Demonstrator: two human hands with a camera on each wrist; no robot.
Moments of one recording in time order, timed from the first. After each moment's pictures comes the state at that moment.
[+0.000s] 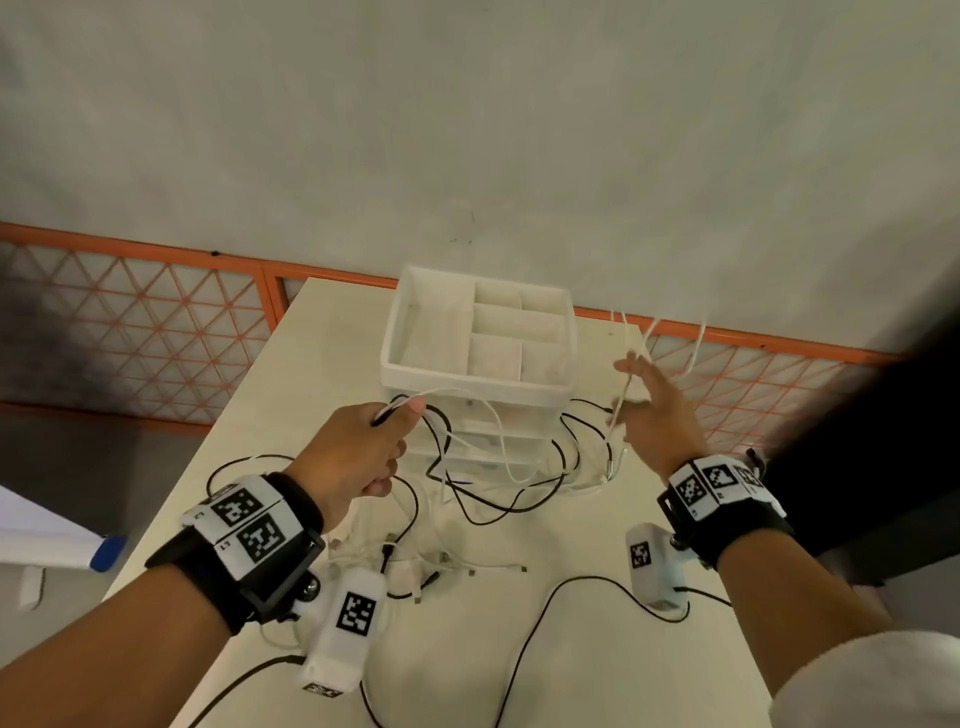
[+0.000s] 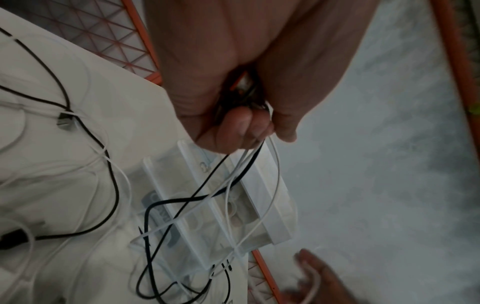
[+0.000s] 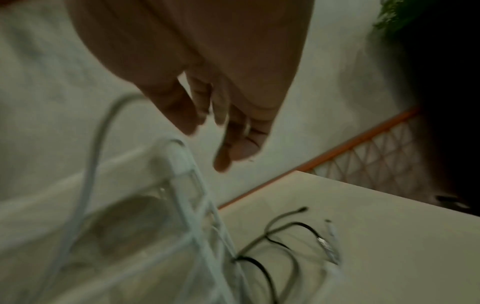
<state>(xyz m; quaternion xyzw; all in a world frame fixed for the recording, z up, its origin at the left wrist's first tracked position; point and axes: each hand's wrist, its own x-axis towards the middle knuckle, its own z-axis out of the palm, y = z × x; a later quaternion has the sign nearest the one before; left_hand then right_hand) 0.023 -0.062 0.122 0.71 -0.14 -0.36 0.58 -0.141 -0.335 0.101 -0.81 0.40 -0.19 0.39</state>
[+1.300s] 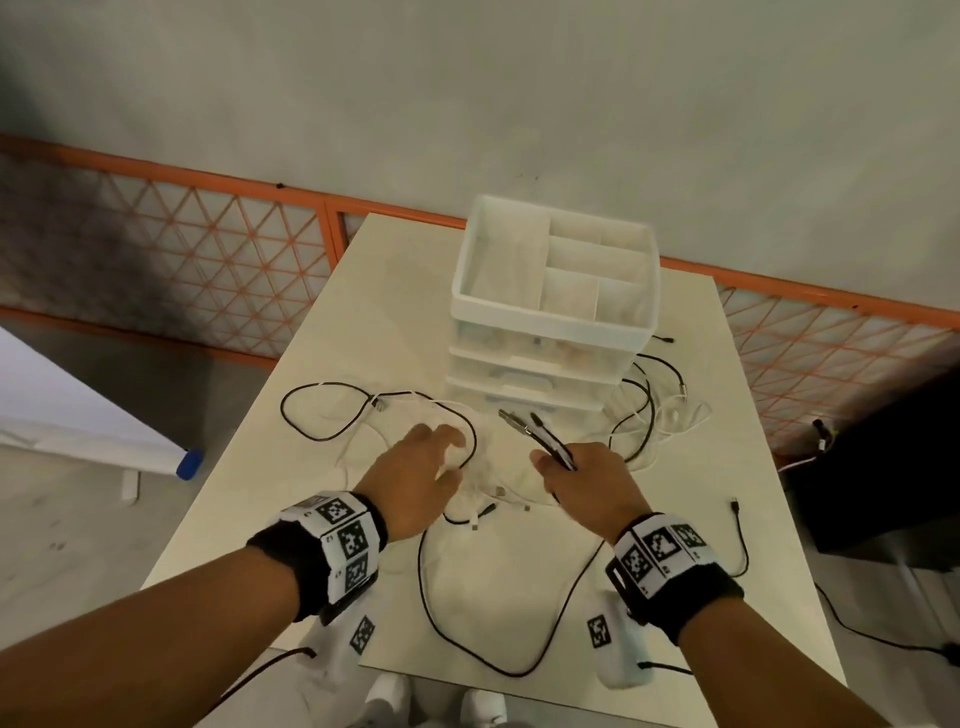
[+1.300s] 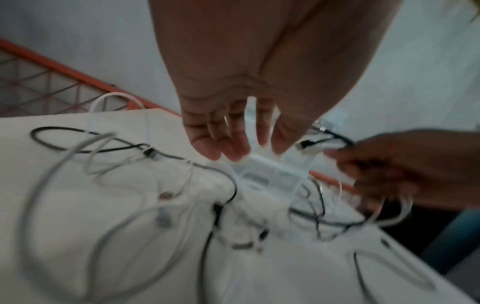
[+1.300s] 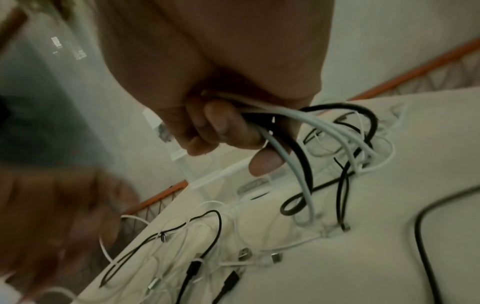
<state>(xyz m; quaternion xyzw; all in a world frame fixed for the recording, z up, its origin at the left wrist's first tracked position) 0.006 -0.014 0.016 0.85 -0.40 -0.23 0.25 -0.126 -0.198 0.024 -0.85 0.36 0.02 0.38</state>
